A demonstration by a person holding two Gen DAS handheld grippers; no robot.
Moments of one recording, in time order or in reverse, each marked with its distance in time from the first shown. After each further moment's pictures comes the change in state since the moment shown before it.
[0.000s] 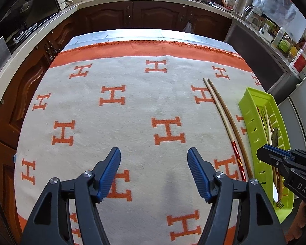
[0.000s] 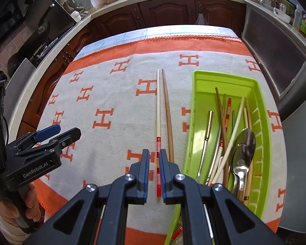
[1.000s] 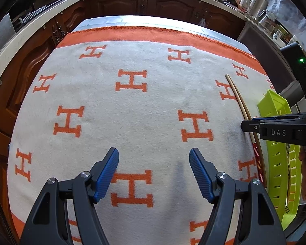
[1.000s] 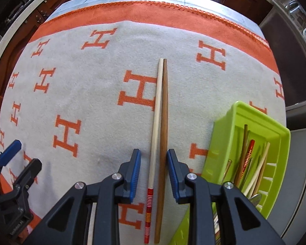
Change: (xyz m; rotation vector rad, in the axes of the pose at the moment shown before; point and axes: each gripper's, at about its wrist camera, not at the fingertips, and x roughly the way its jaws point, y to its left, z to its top) left arm 0.028 0.036 -0.005 -0.077 0.042 0.003; right arm 0.095 0.028 0.075 -0.114 0.300 -0.174
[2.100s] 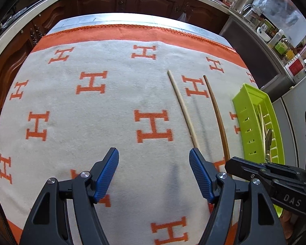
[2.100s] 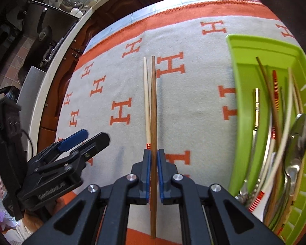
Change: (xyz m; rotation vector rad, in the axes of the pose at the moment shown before) left arm 0.003 -0.044 0.008 0.043 0.052 -0.119; right arm -0.032 -0.027 -0.091 0.198 -0.198 0.444
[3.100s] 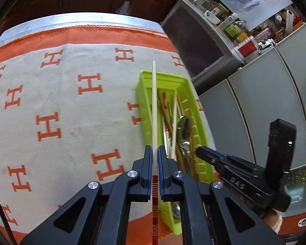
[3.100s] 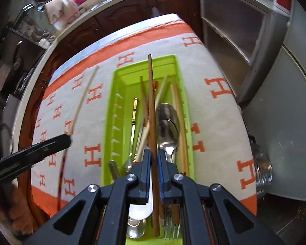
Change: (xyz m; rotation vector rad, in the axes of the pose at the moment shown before) left arm -0.036 -0.125 0.009 0.106 0.114 -0.326; right arm -0.091 -0.094 -0.035 0.169 -0.151 -0.235
